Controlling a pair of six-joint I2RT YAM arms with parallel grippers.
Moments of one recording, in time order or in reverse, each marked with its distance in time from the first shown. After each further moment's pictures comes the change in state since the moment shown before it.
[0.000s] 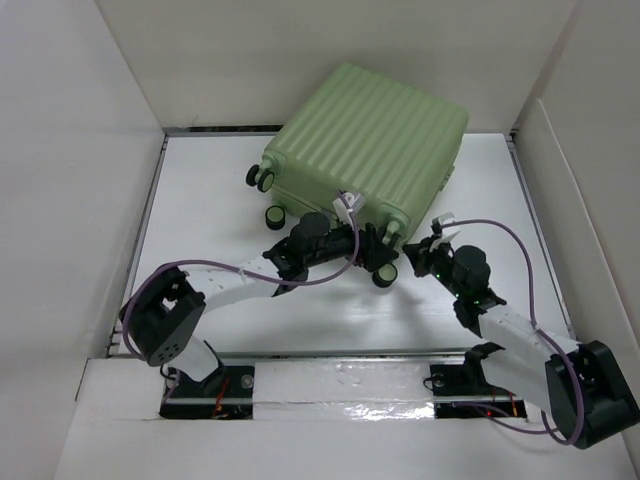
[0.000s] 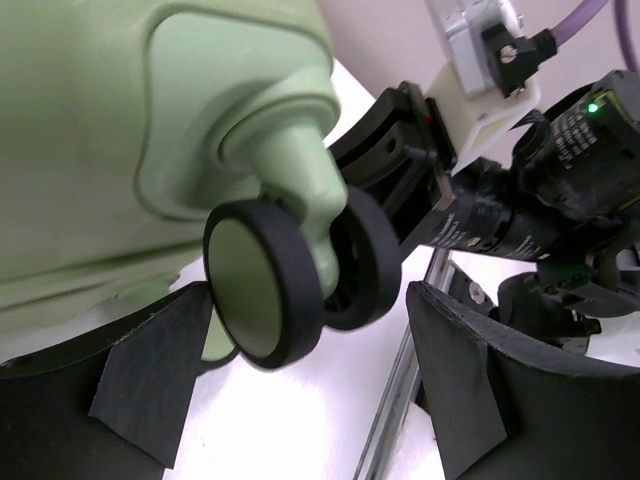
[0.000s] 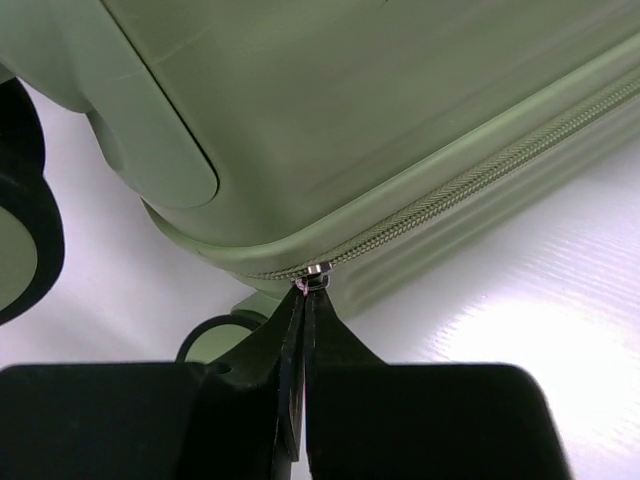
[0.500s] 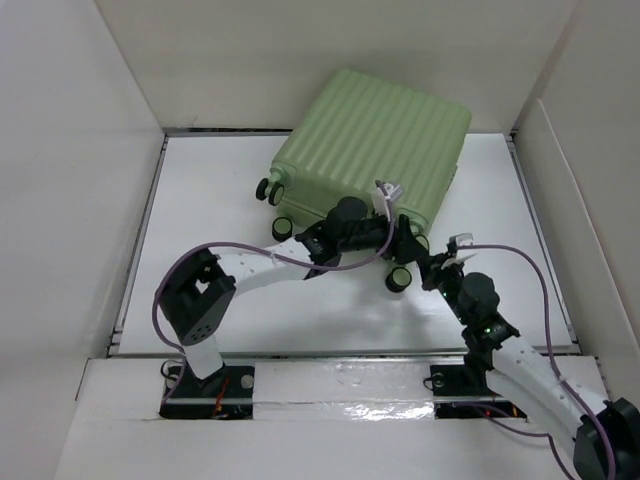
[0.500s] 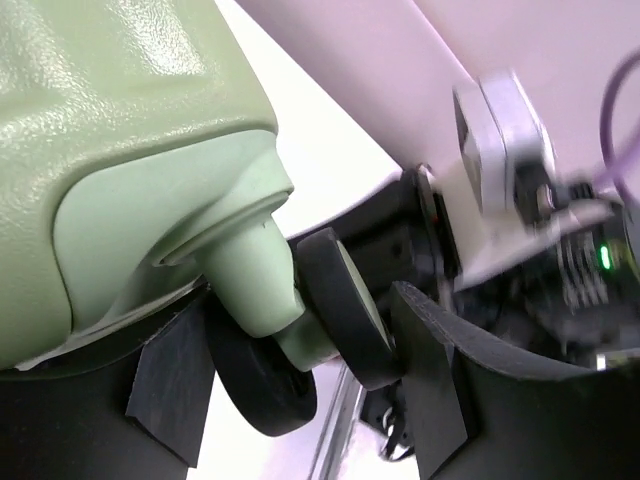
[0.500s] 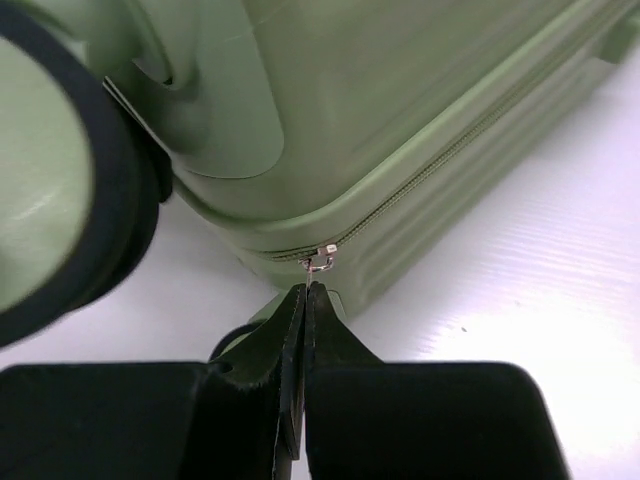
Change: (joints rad) left arm -0.054 0.185 0.272 -0.095 0.089 -0.048; right arm 0.096 -0.339 -0.124 -0.118 0.182 0.070
